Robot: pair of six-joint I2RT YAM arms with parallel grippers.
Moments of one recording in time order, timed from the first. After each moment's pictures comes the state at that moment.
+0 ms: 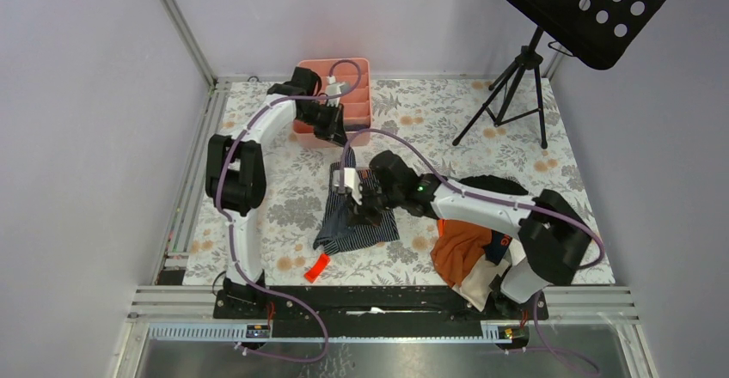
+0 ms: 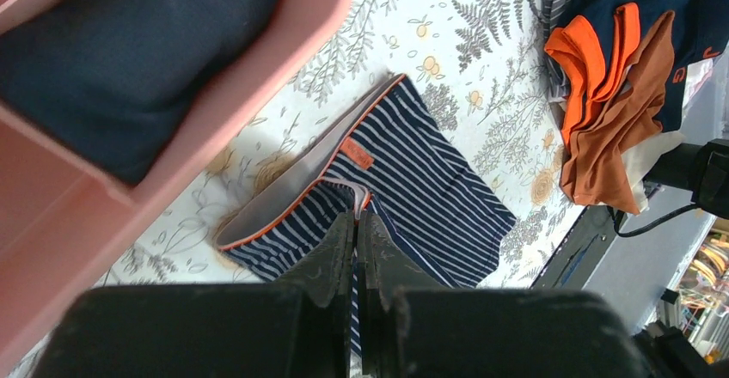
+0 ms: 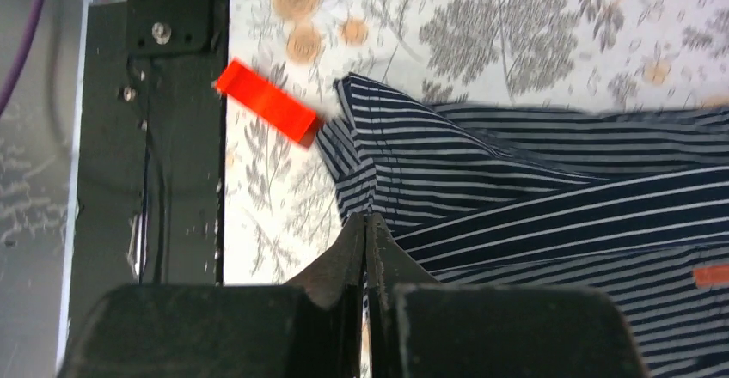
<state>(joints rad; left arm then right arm) -0.24 2.07 1.75 -0.81 0.72 0.08 0.93 1.62 1.05 -0.14 -0.59 -0.28</state>
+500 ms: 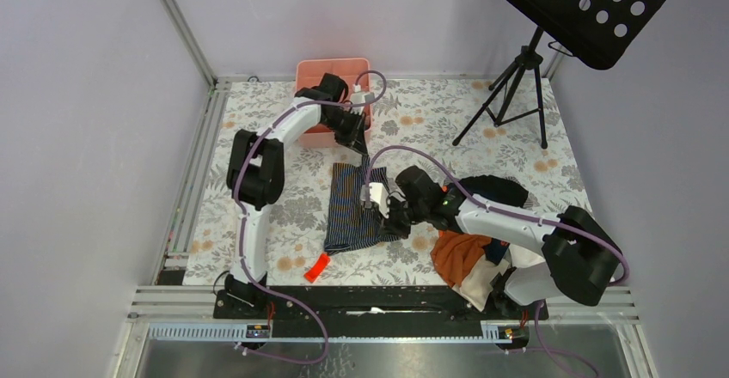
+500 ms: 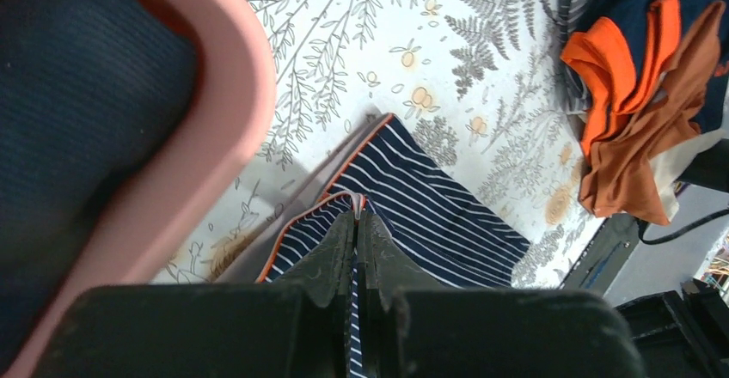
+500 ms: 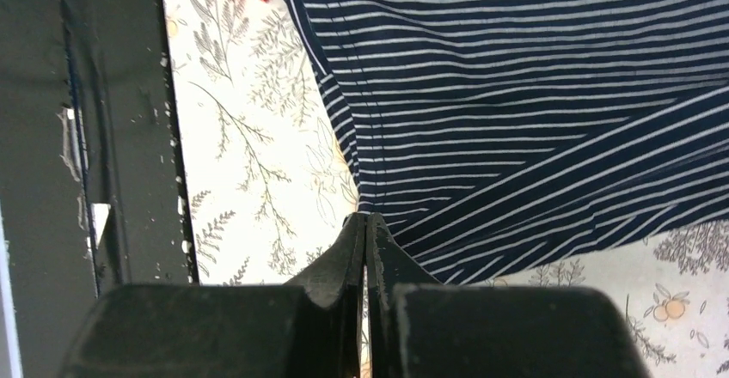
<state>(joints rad) -0.36 2.20 1.85 -0.80 0.68 0.05 0.87 1.40 0.77 -0.18 -0.49 -0.36</state>
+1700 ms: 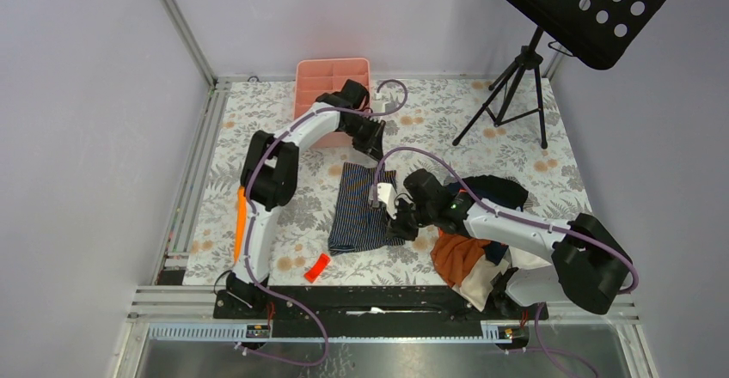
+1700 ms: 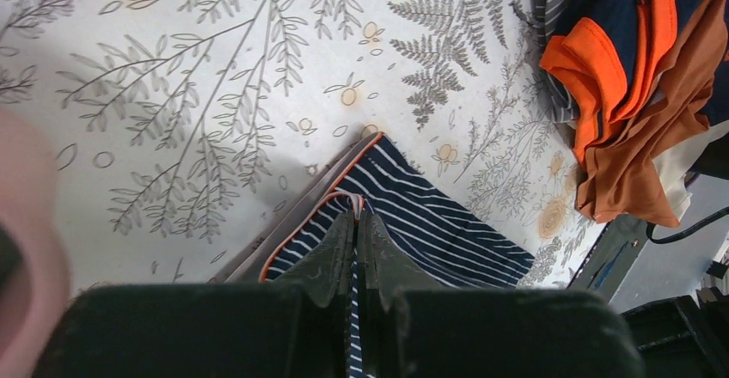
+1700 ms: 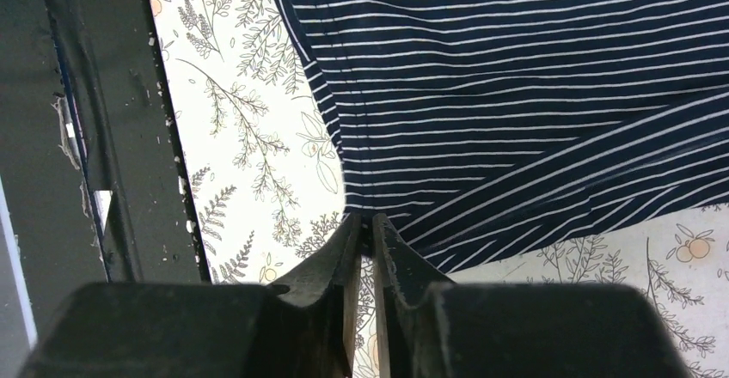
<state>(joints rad) -0.47 2.28 1.90 -0.77 0.67 0.05 0.84 1.34 0.70 -0.20 -0.46 -0.30</state>
